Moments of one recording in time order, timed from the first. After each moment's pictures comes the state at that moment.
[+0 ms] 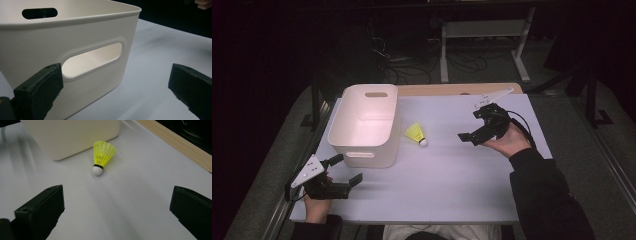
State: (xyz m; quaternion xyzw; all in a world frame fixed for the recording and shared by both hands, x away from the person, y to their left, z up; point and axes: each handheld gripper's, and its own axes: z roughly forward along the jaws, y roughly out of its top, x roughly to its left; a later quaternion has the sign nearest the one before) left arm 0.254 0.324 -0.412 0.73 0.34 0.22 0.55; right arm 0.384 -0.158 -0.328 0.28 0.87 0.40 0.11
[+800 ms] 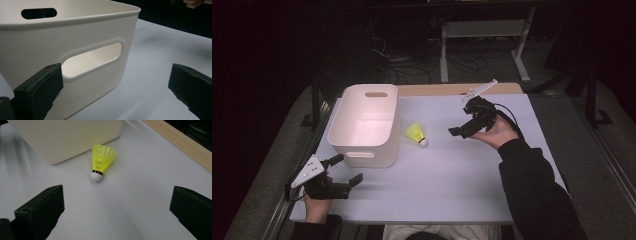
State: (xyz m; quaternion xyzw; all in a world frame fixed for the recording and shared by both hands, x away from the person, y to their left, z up) left arm 0.254 0.324 -0.412 0.73 0.34 0.22 0.55; right arm 0.410 -0.132 -0.328 0.28 0.88 0.39 0.09
